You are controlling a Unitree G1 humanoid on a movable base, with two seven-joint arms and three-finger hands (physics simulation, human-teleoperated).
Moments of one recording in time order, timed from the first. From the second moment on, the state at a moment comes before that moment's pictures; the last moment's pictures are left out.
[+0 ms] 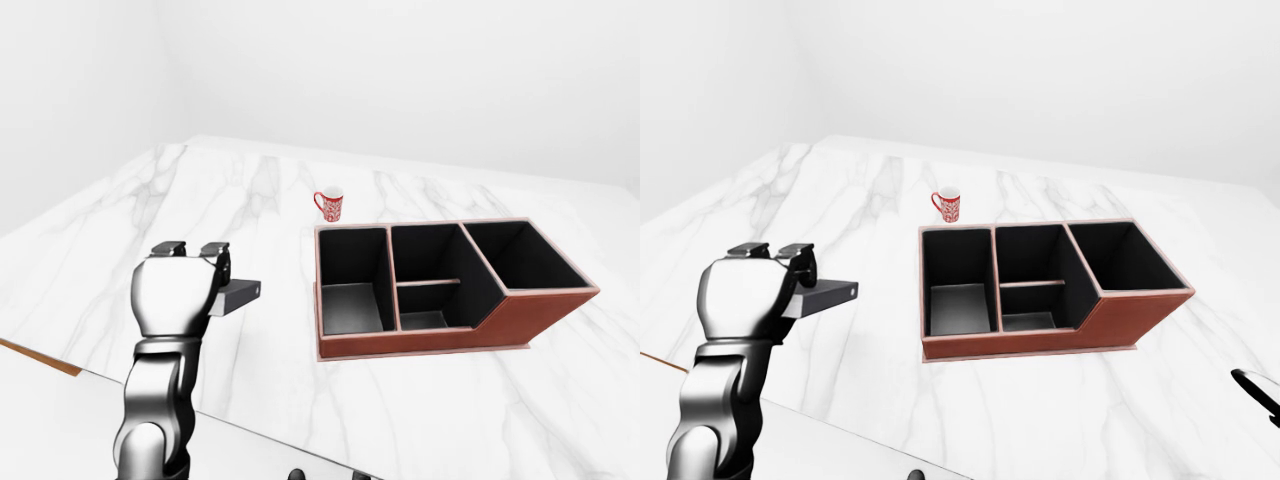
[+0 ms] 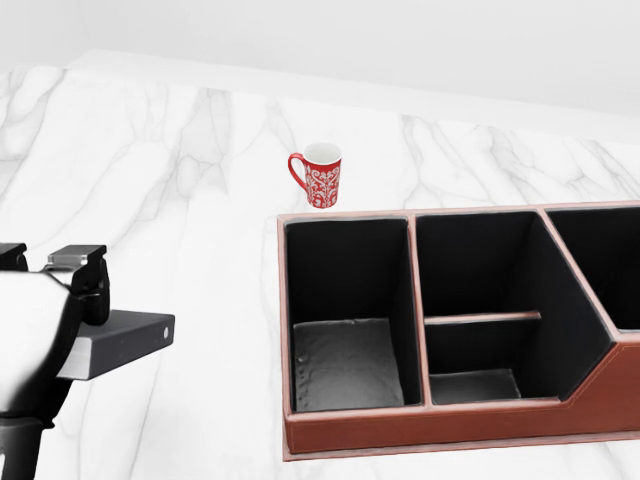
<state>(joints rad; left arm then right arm) 0.01 0.14 0.14 -0.51 1.46 -0.06 -0.06 0.26 -0.02 -1.05 -0.67 0.67 0.09 0.02</state>
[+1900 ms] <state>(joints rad) 0.24 0.02 -0.36 -0.95 1.81 -0.07 -0.18 0.26 -0.02 -1.06 -0.67 0.67 0.09 0.02</state>
